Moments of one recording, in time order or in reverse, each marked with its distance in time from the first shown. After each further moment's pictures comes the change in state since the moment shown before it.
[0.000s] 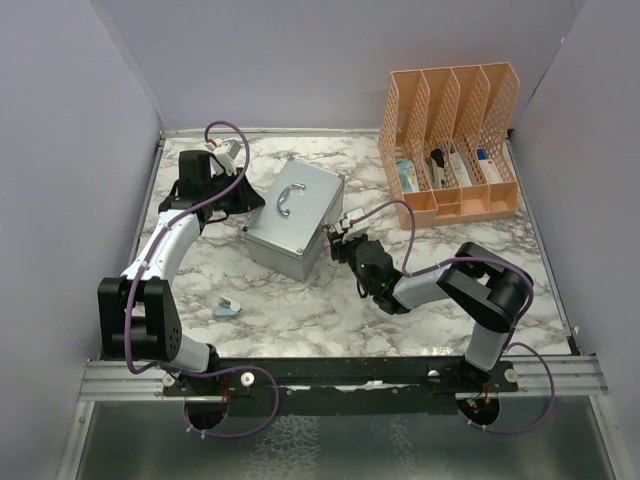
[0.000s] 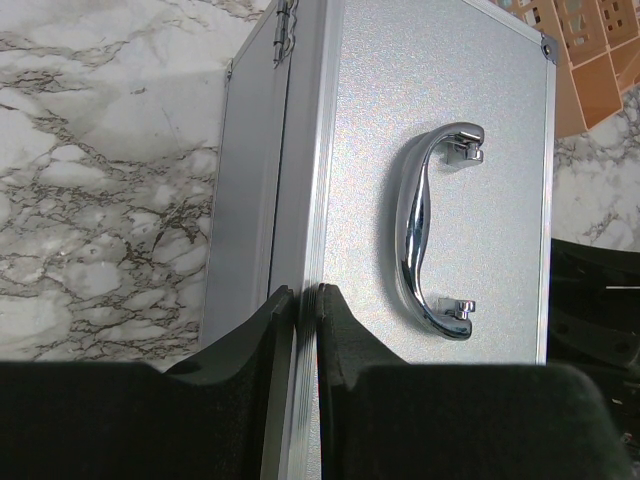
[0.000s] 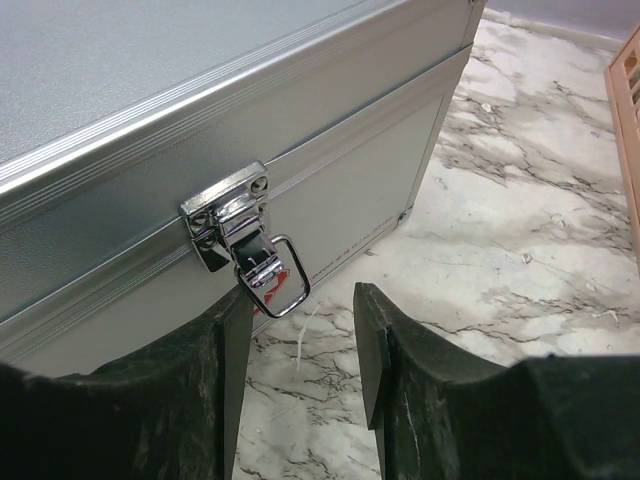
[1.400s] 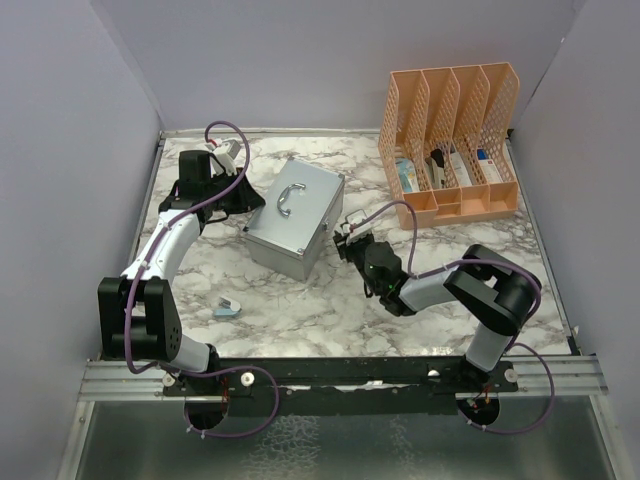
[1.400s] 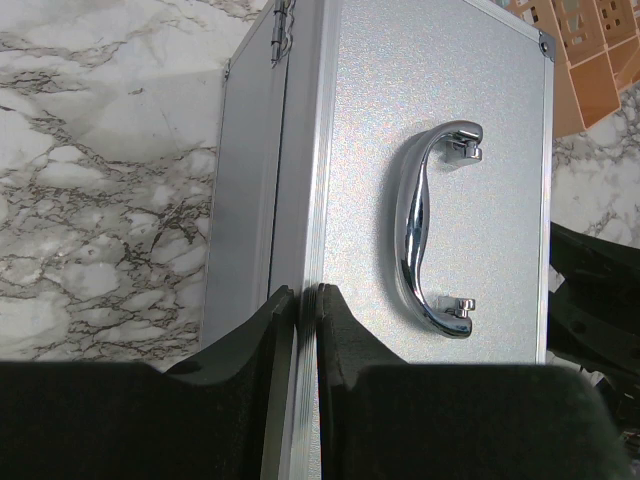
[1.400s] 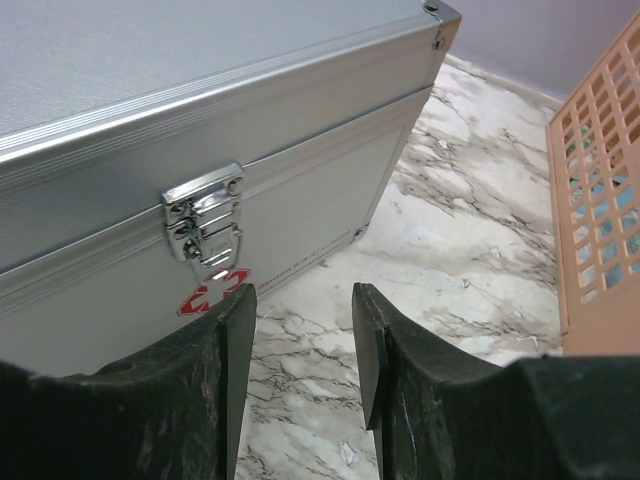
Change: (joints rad) left arm 0.000 0.001 0.000 0.002 0.005 0.000; right arm -0.010 -0.046 -0.056 0.059 -0.012 -0.181
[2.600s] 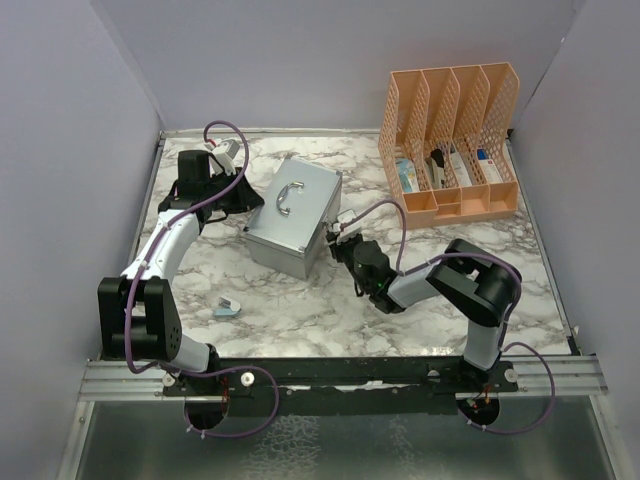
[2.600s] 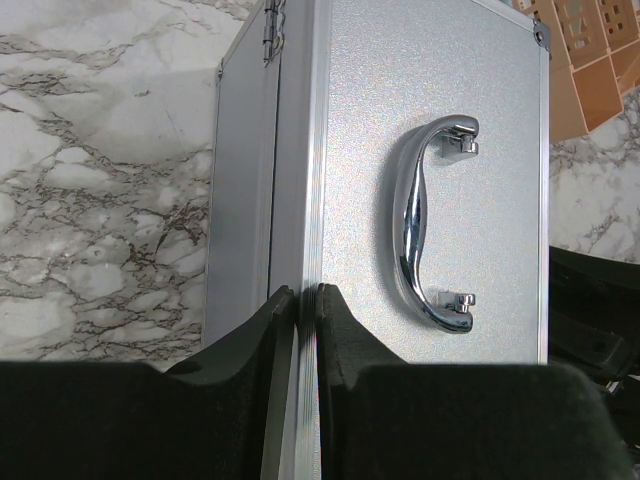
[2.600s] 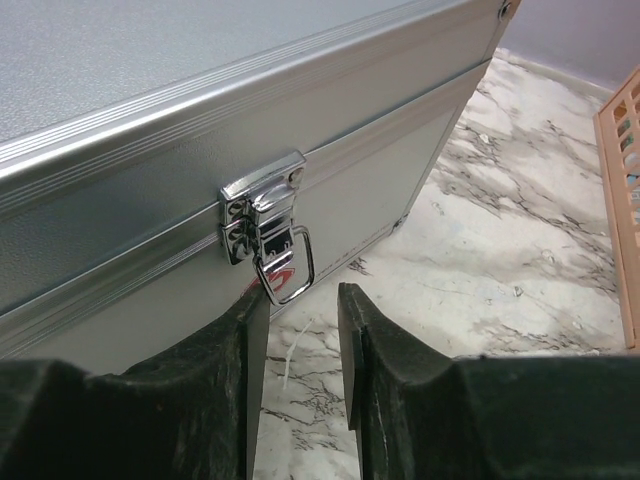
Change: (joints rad) left arm 0.005 0.001 0.000 0.001 -0.002 0.001; right arm 0.008 0.109 0.085 0.005 -0.018 0.047
